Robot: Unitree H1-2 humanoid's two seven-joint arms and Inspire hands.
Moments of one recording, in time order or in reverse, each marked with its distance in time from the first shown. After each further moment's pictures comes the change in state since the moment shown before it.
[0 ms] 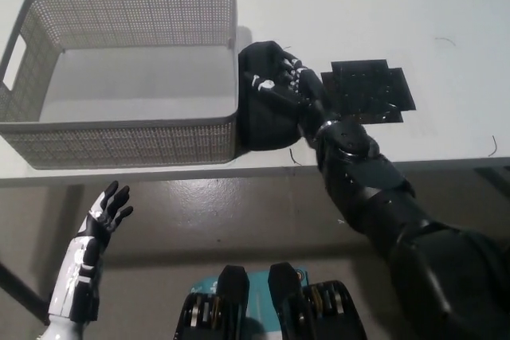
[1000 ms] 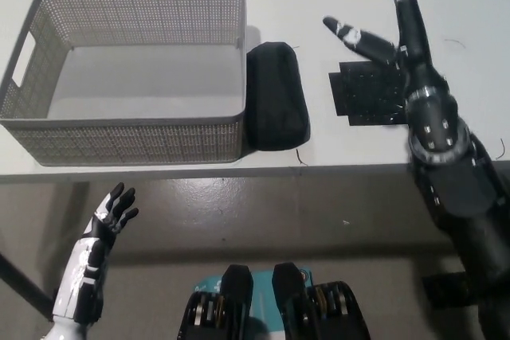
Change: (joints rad) left_arm 0.000 0.002 -0.014 -0.003 -0.002 0.007 -0.002; right_arm 0.296 -0.226 0.147 -0.768 -0.190 -0.011 -0.181
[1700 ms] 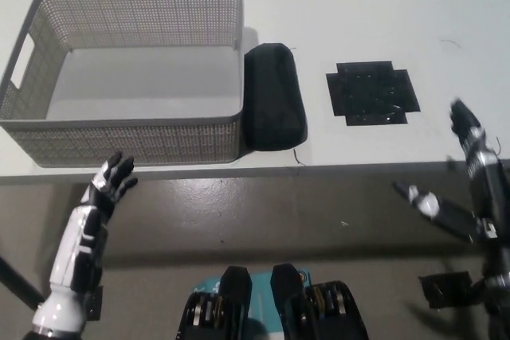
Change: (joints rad) left_arm -0.096 0.016 0.010 -0.032 -0.028 0.052 -0.007; right_arm 0.694 -0.084 -0.048 -0.711 0.124 -0.021 0.118
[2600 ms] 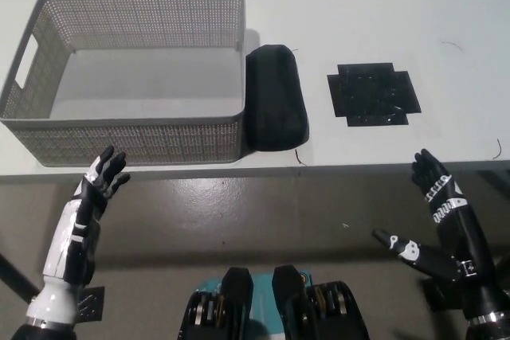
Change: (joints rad) left_arm -0.005 0.013 0.020 0.053 -0.016 0.025 -0.005; right_arm 0.069 0.066 -0.003 0.050 0.139 -0.006 0.181
